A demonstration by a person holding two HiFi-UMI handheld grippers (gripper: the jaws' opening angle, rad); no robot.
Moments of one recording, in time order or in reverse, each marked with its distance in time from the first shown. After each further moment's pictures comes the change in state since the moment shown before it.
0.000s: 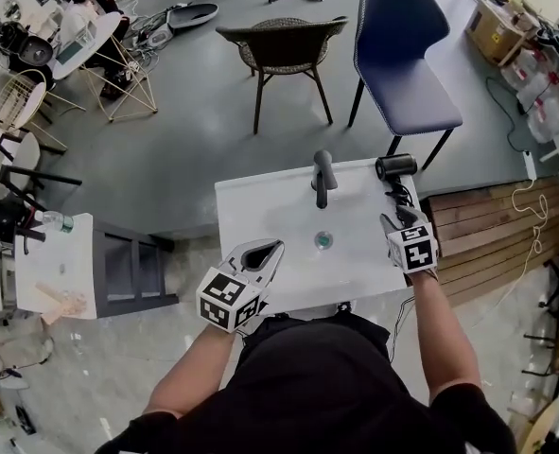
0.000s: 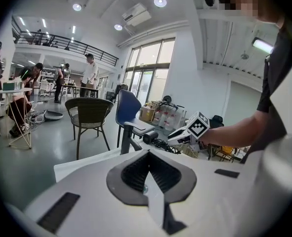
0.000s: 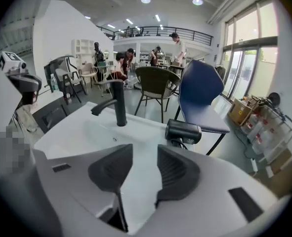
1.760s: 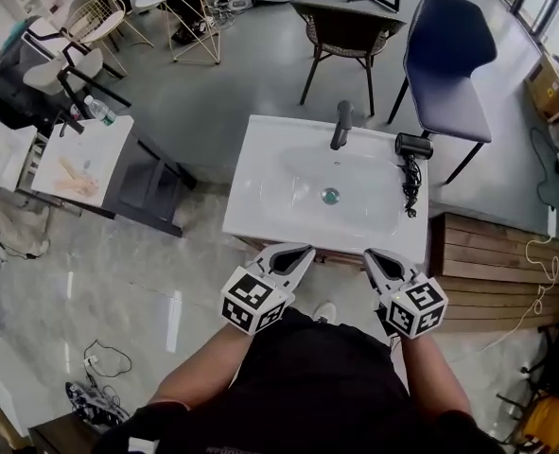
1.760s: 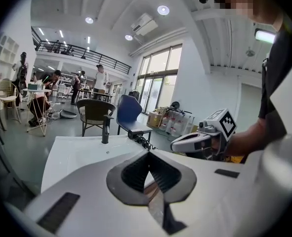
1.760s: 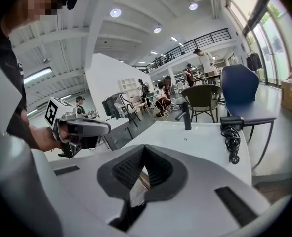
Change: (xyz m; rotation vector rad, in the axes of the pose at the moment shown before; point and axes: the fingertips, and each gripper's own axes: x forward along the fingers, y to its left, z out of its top) left arm -0.033 -0.204 -0.059 -0.080 -0.094 0.163; right arm -0.201 0.129 -0.077 0.028 -0.328 0.603
